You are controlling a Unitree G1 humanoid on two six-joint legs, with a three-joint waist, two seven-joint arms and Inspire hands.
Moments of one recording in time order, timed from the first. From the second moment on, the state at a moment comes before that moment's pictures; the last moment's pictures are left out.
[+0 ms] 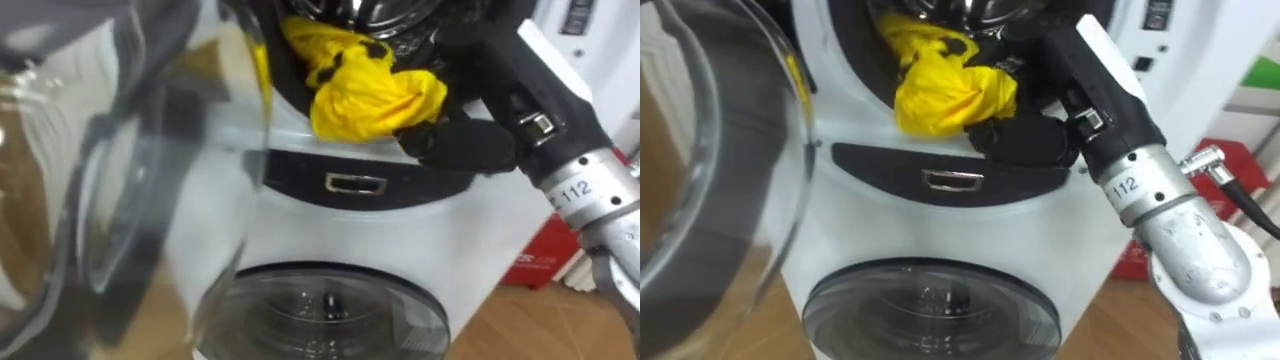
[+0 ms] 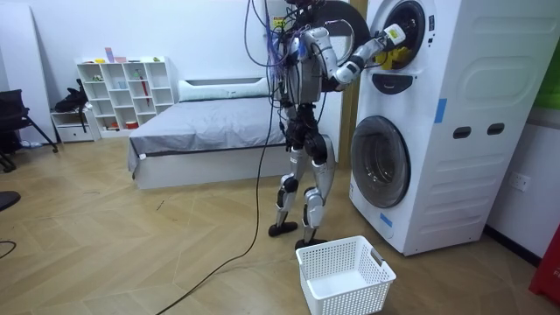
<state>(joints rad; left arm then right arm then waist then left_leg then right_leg) 0.23 0.26 0.06 1.07 -0.01 0.10 0.25 -0.20 -0.51 -0.03 -0.58 0.07 0.27 0.19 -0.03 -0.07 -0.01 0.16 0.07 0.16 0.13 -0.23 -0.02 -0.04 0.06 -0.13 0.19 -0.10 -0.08</state>
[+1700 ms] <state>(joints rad) 0.16 0.27 0.15 1.13 0.11 0.05 0.14 0.13 -0.53 -0.61 -0.65 0.43 0.16 0.13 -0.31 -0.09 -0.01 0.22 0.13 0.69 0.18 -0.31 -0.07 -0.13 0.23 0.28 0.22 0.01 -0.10</state>
